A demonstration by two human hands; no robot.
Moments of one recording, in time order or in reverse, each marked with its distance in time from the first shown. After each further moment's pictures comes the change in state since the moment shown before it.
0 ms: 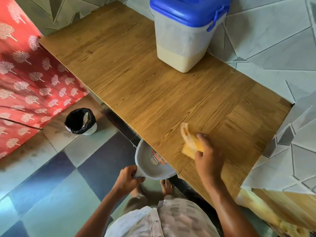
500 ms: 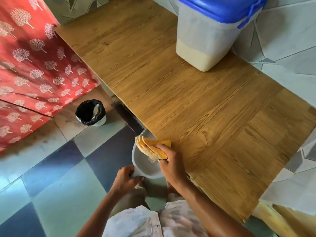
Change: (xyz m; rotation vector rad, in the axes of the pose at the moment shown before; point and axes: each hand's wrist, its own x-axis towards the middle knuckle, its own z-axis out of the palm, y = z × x) left_hand -0.005 -0.037 -0.027 -0.078 0.086 -0.057; right_hand -0.029 -0.113 0.083 0.561 -0.520 0.040
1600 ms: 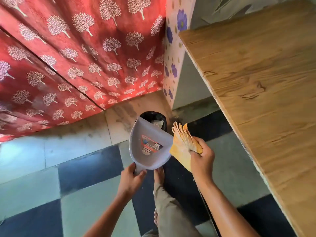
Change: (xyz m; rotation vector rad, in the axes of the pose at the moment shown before) left_hand 0.259 -0.310 -0.357 -0.364 0.381 -0.389; right_hand 0.376 -0.110 0.436 0.077 0.058 0.135
